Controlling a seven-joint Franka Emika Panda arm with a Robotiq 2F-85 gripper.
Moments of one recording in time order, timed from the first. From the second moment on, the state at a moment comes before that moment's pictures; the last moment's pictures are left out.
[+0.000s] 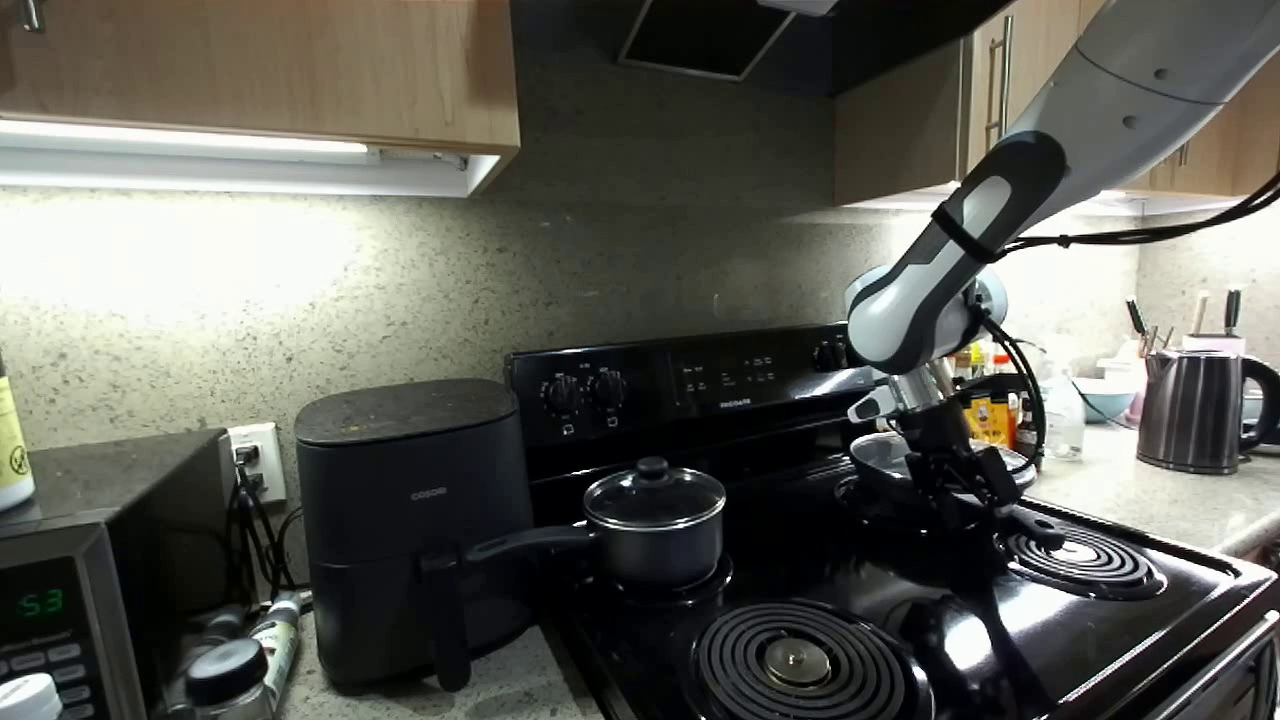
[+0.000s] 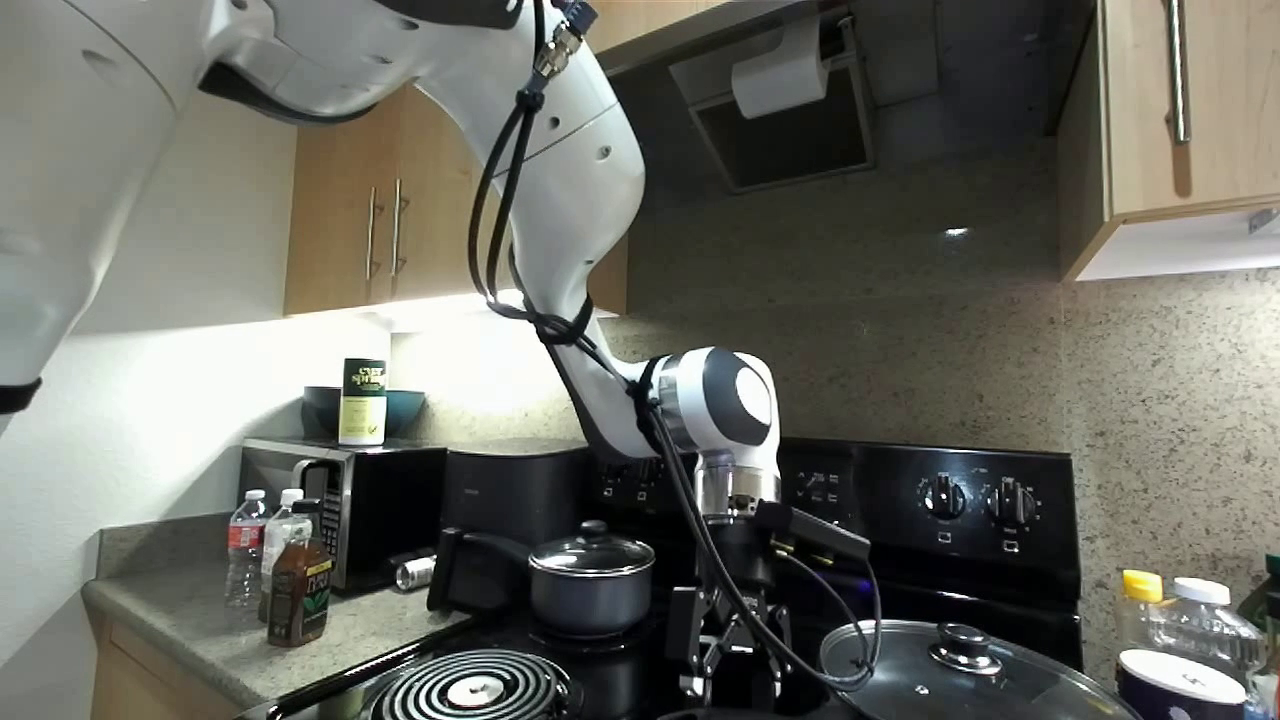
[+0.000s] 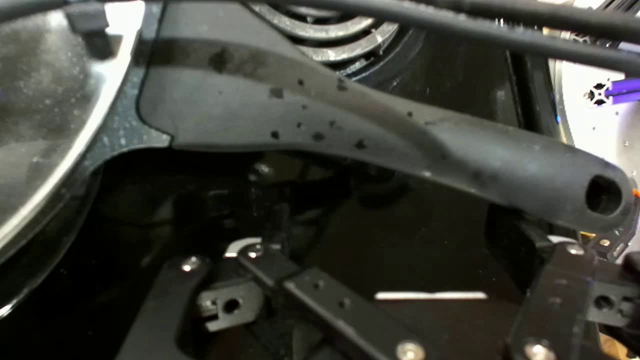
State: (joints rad) arm -0.21 0.23 -0.13 -2.12 -0.21 2.00 -1.33
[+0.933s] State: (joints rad) arm -0.20 0.22 -0.13 -2.11 -0.14 2.01 -1.29
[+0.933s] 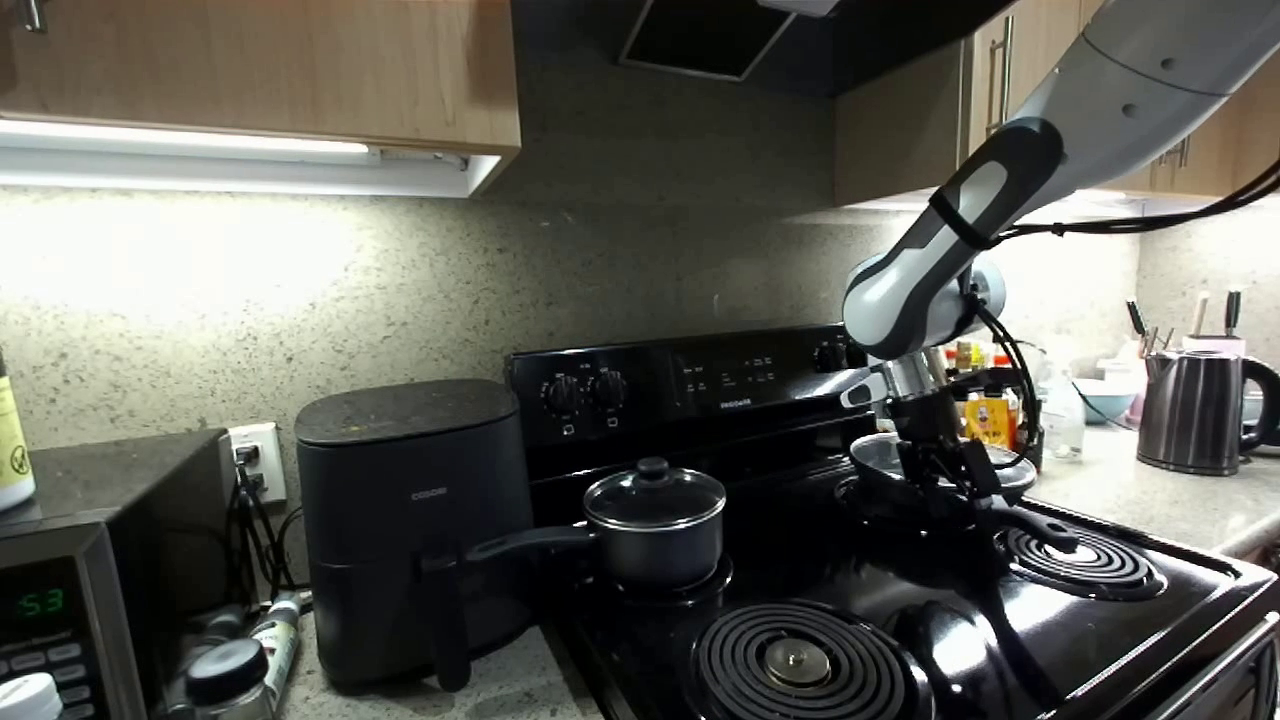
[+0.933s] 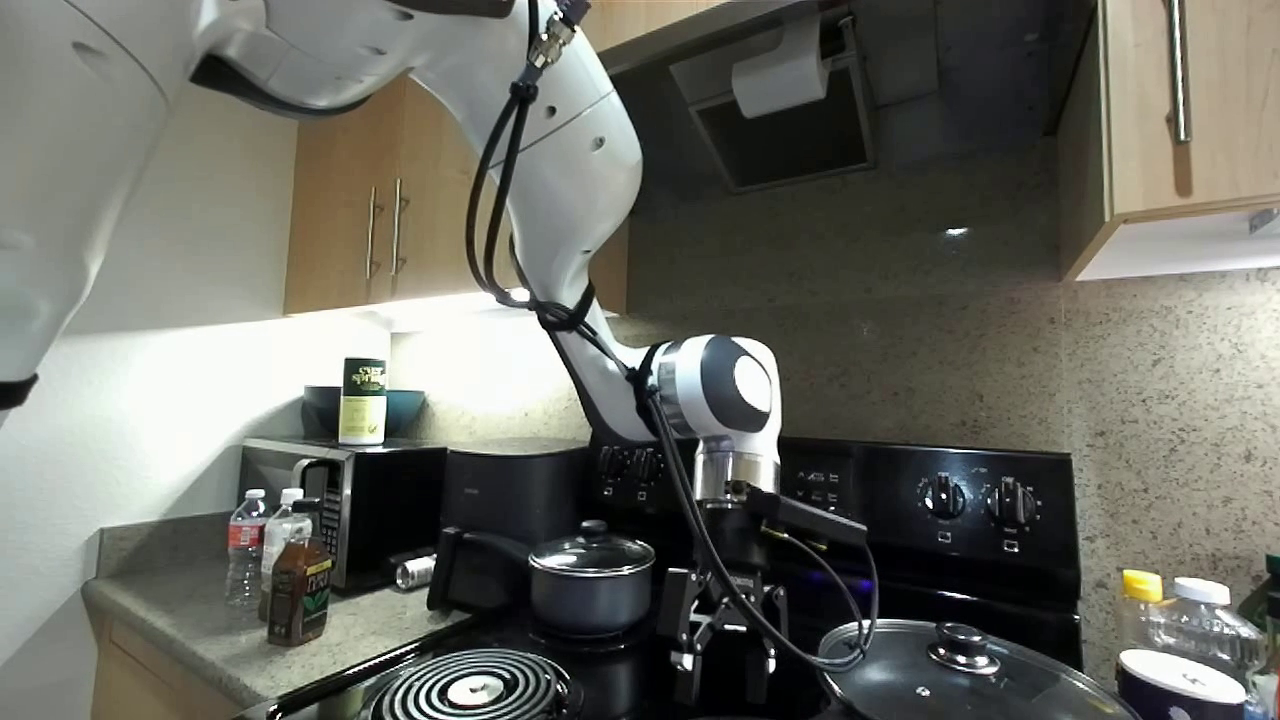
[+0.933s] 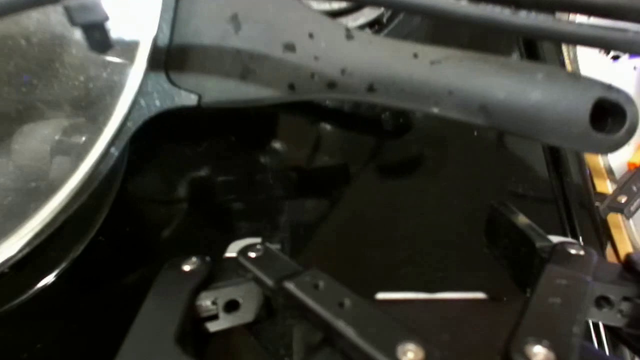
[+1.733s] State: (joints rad) arm -0.21 0.03 -0.18 -2.28 0.02 2.22 -0.90
